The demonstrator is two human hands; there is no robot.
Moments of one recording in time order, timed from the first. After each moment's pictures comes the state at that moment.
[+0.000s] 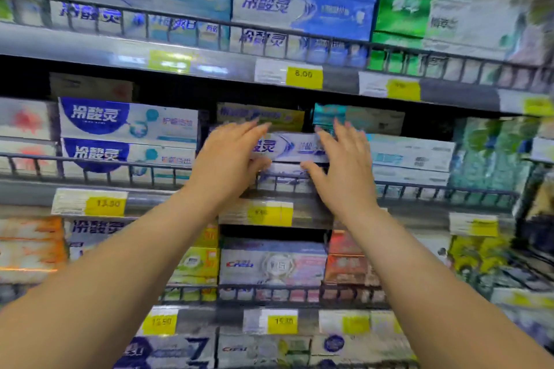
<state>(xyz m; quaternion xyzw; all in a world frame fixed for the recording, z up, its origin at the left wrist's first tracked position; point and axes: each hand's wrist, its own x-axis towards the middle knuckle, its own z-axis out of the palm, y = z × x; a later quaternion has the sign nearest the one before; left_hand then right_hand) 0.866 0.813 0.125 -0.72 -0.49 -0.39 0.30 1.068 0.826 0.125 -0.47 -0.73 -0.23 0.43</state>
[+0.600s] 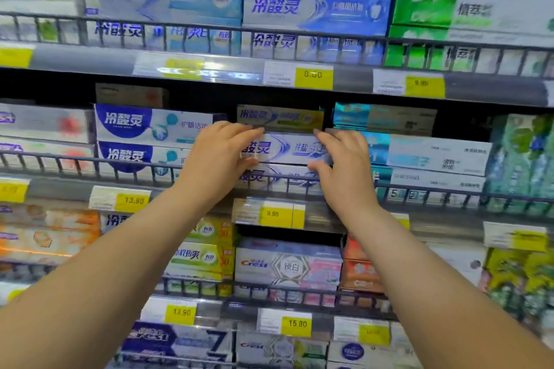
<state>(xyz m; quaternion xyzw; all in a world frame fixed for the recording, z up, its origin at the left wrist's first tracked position) 0.844 0.793 0.130 -0.69 -0.50 -0.37 0.37 1.055 0.841 0.125 -0.36 -0.75 -0.15 0.53</state>
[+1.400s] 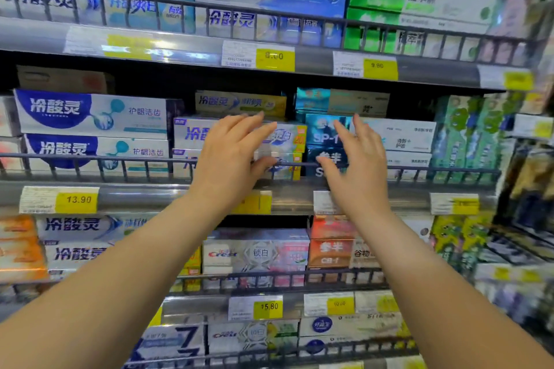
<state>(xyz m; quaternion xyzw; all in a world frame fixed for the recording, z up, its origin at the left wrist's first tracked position) 0.907 0.809 0.112 -0.72 -0.44 -0.42 0.33 1.117 0.820 0.104 -0.48 -0.70 -0.15 0.52</state>
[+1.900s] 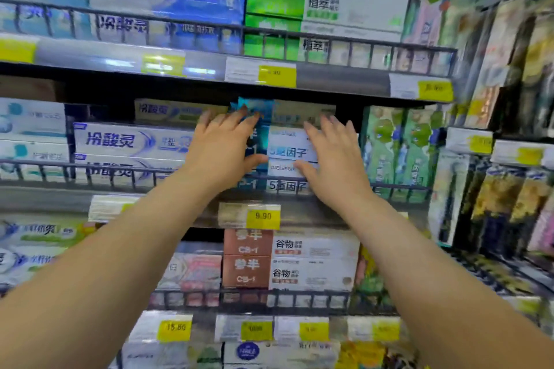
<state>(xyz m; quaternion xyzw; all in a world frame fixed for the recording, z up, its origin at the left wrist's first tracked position) 1.041 0.843 0.148 -0.68 -0.58 -0.31 0.34 1.239 0.864 0.143 -0.45 -0.77 -0.26 0.37</state>
